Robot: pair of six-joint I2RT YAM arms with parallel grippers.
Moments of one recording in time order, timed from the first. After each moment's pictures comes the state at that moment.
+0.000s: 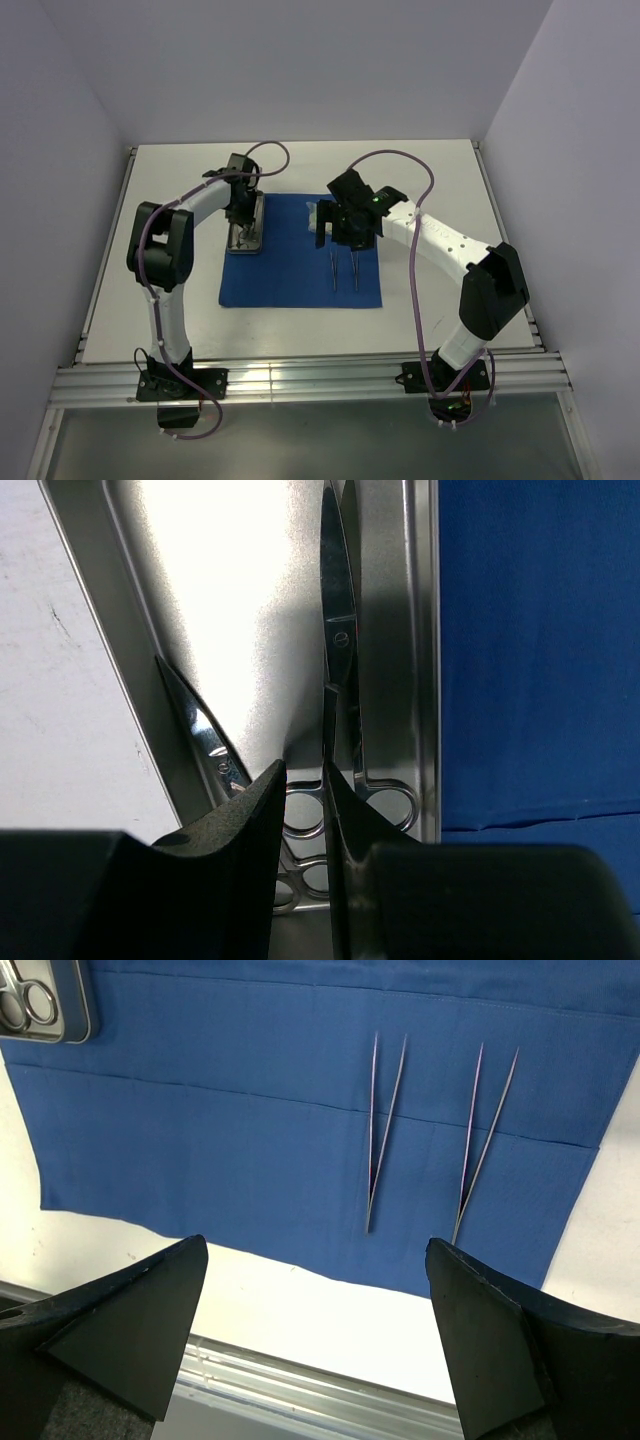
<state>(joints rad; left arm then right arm) -0.29 2.06 1.52 -0.61 -0.07 -0.12 0.65 1.63 1.35 -0.79 0.03 0.67</state>
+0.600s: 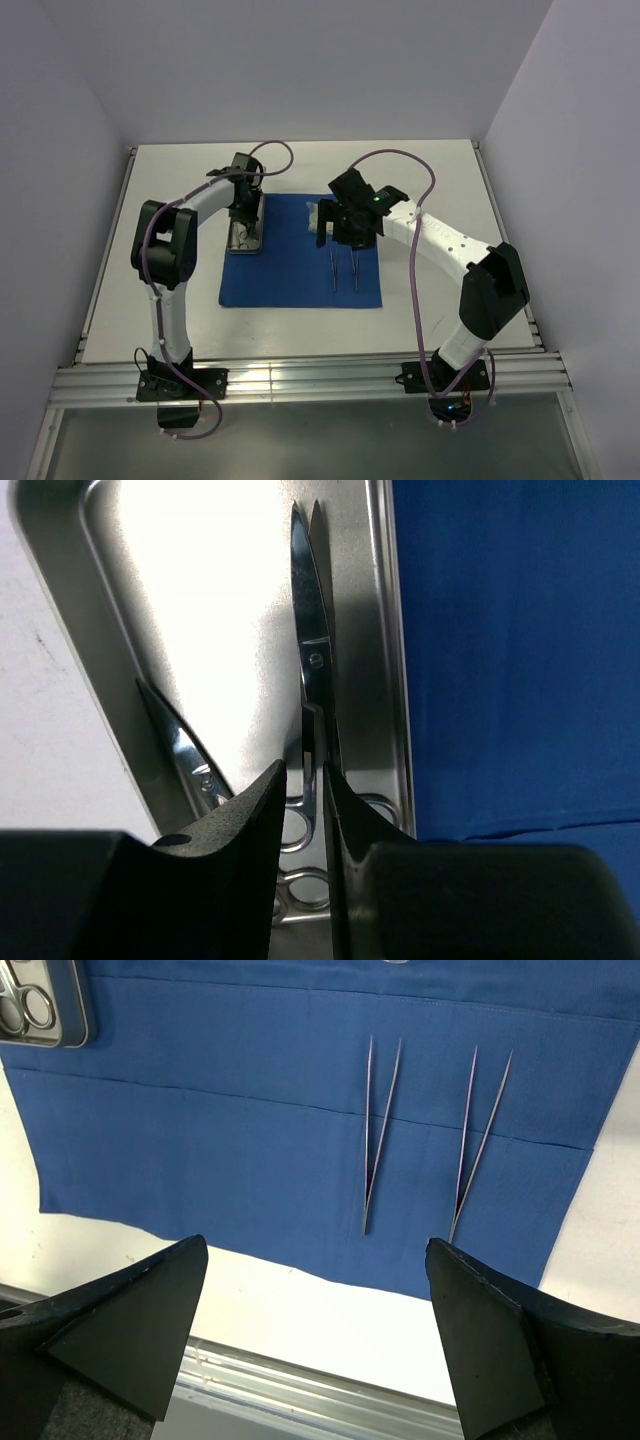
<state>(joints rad) -0.31 2.08 1.55 -0.61 -0.07 -0.12 0.64 1.63 1.35 -0.79 0.03 0.66</state>
